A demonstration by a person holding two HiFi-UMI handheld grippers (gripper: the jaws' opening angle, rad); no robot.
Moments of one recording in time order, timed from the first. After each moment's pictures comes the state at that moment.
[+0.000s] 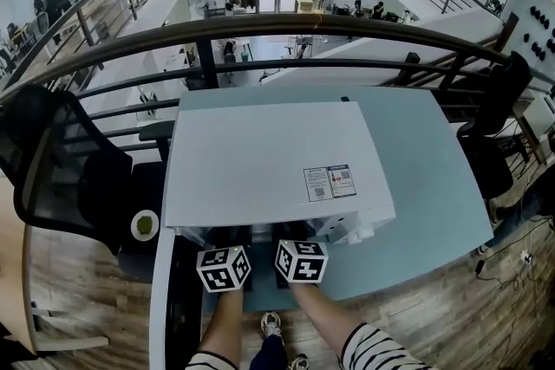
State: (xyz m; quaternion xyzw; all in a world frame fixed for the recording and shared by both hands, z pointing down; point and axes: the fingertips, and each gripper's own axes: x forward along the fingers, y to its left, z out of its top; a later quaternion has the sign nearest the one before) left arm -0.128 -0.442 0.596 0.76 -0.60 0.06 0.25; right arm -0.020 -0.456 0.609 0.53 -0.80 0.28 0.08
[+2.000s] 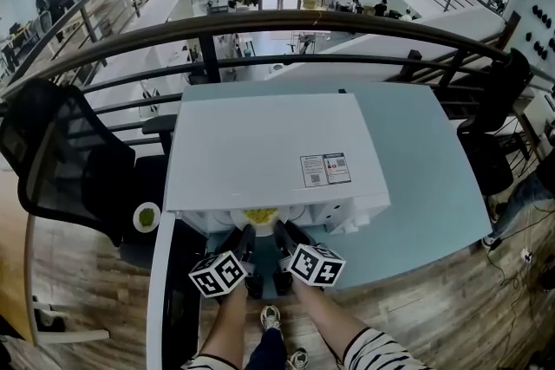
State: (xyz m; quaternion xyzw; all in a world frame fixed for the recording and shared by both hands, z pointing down) left arm -0.114 -0.391 0.608 0.72 -0.56 -0.07 0.39; right arm -0.011 -0.407 0.612 0.47 -0.78 0.41 -0.04
